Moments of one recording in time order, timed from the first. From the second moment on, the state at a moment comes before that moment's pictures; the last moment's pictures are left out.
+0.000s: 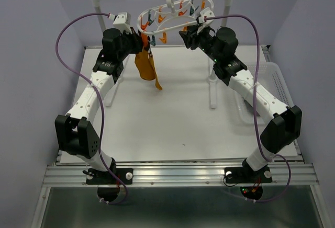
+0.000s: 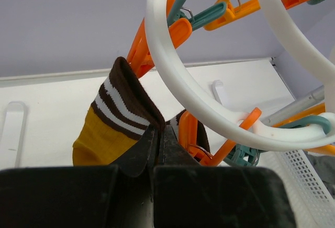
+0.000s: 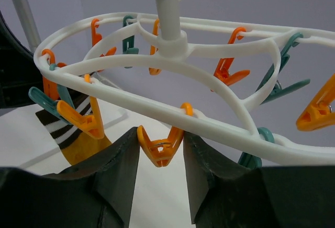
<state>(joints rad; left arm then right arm) -0.25 1.56 1.47 -0.02 0.18 -0.33 0.50 1.65 1.59 0.23 -0.16 -0.12</state>
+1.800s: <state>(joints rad) -0.54 1.15 1.07 0.00 0.29 -0.21 0.50 1.67 1.72 -0.01 -0.07 0.32</state>
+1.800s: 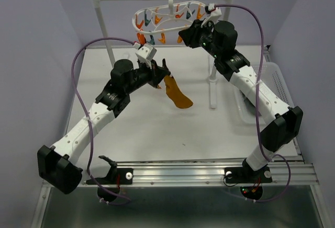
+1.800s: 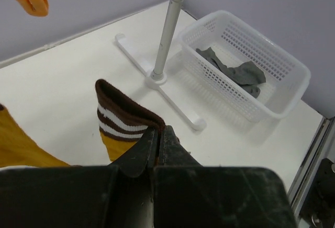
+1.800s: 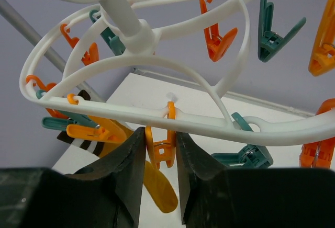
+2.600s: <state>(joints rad) -0.54 1.60 1.53 -0.05 0.40 0.02 0.50 1.66 1.72 -0.03 -0.04 0.24</state>
